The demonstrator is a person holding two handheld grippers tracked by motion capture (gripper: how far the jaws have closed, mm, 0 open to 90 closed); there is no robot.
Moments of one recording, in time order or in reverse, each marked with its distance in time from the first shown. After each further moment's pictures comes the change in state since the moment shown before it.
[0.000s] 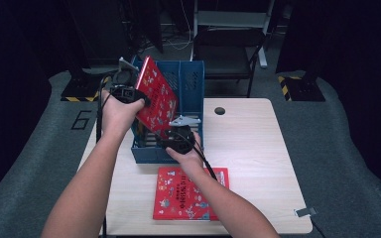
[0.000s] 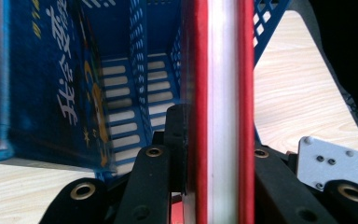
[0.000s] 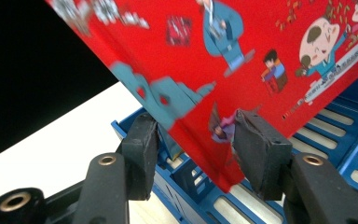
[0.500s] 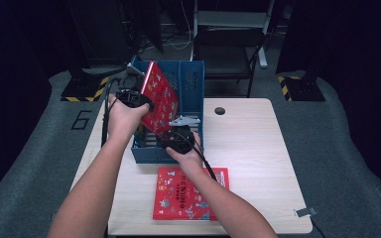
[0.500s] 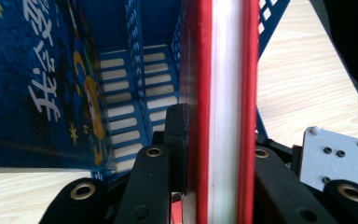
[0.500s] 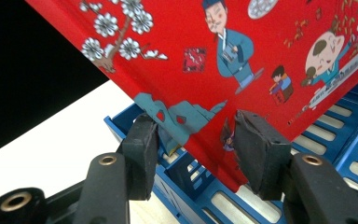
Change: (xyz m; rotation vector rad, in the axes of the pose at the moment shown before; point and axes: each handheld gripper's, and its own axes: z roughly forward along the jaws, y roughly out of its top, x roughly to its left) left arm -0.007 -0.006 0.016 0.015 0.025 0.021; right arm -0.002 -0.003 0.004 0.026 -0.019 0.008
